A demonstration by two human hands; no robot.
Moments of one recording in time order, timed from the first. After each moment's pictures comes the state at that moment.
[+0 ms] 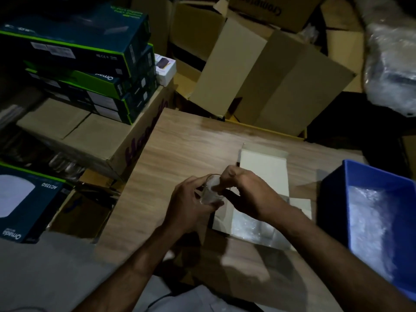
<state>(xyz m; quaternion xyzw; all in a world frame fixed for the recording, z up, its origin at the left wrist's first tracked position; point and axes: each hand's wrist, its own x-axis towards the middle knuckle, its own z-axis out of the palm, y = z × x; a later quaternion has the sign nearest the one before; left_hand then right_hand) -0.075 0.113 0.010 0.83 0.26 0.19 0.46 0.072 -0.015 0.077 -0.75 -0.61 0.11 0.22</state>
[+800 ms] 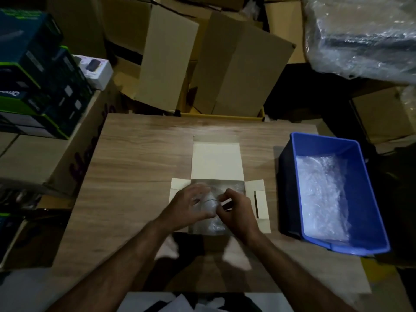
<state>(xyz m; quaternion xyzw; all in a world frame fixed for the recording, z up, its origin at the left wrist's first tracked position) 0.003 0.046 -0.045 0.83 0.11 -0.01 0.54 0.079 -0.135 -0.024 -0.86 -0.20 0.21 0.43</state>
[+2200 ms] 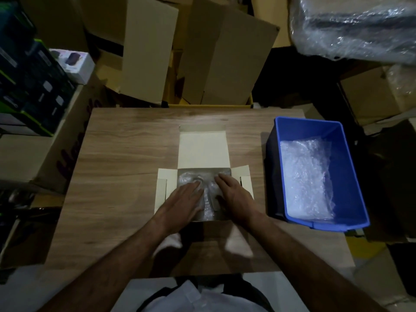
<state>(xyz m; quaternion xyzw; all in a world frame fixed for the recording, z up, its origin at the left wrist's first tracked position) -0.005 0.021 -0.065 0.99 -0.07 -0.05 0.10 0.102 -0.172 -0.036 -0.89 -0.39 0.15 0.20</state>
